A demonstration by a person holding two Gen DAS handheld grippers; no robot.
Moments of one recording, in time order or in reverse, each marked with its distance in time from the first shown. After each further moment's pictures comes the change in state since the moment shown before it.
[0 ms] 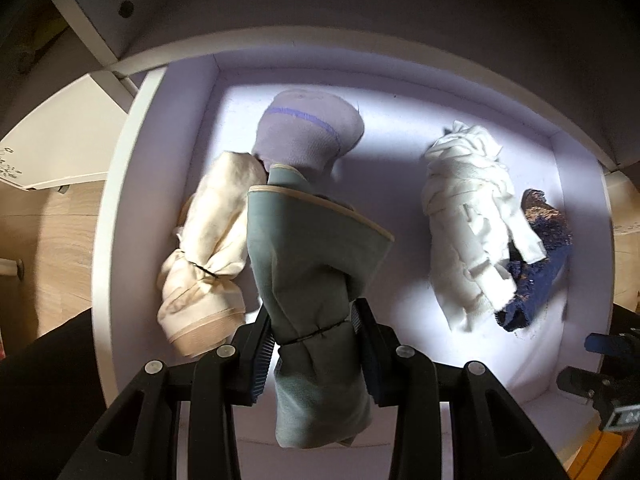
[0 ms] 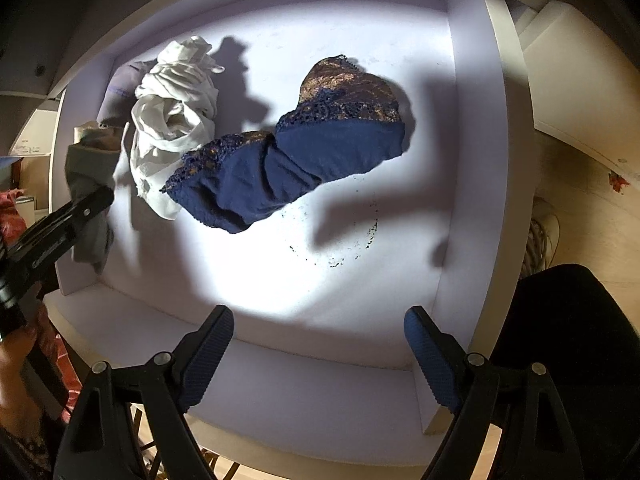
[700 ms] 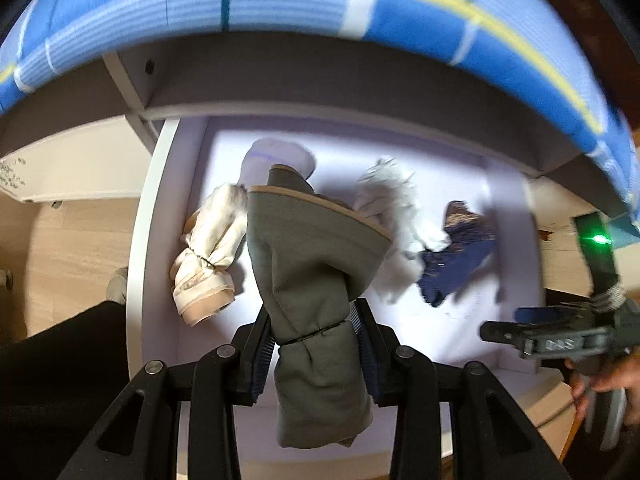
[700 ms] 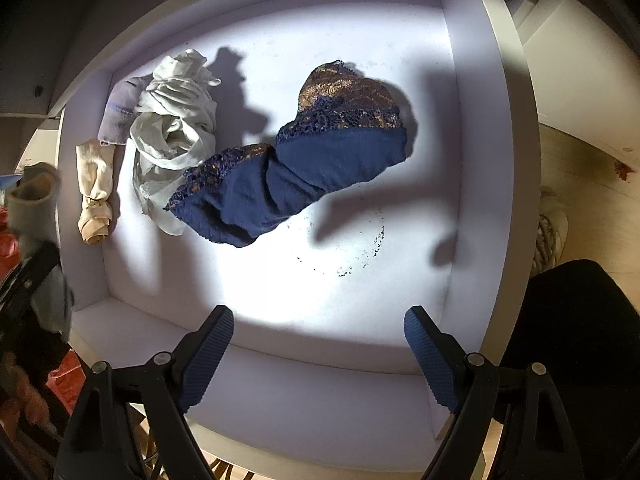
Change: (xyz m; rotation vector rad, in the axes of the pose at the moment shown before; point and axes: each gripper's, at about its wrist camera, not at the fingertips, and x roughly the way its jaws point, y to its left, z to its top) left arm -0.106 0.000 -0.025 0.036 -0.102 -0.131; right arm 0.003 -0.004 0.008 0.044 -0.010 0.037
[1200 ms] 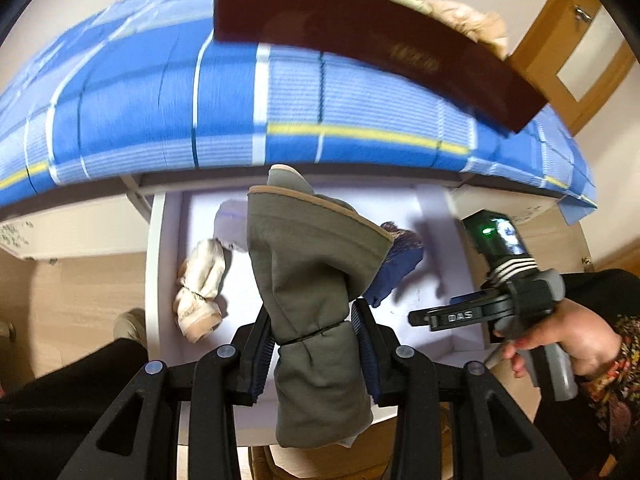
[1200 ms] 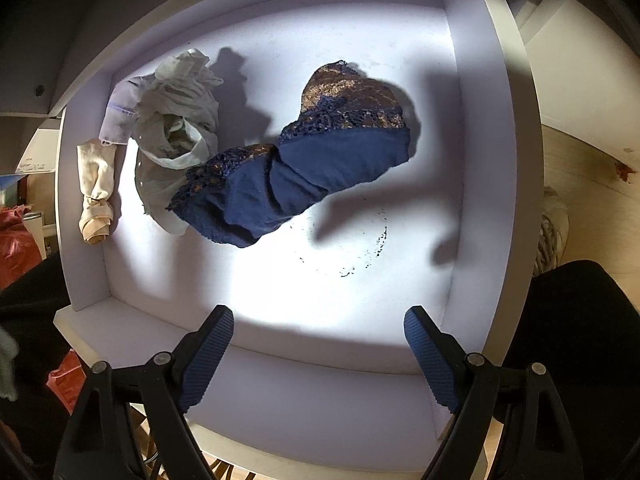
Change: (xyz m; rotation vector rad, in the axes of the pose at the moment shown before) left arm -0.100 -0.021 0.002 0.147 -0.123 -0.088; right arm 0.000 0.000 -0.002 -0.004 -0.002 0.001
